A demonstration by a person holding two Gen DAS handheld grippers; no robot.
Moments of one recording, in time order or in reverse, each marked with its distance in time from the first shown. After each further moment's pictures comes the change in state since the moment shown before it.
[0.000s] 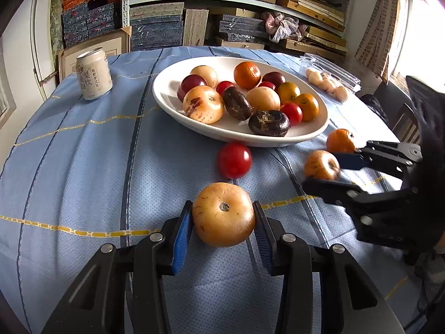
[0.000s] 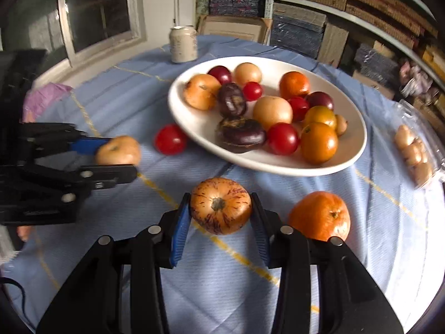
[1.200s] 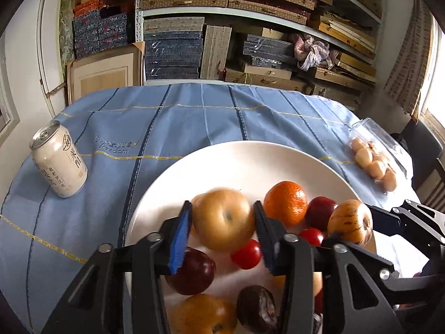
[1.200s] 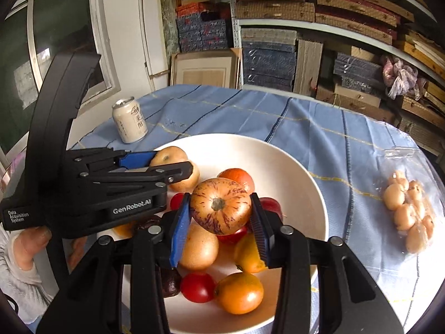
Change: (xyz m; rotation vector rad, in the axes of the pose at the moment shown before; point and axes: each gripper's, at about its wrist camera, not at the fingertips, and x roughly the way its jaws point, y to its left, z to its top) left arm 0.095 0.011 0.172 -0.076 -0.077 0.094; right arm 0.039 -0.097 0.114 0.131 -0.152 -0.035
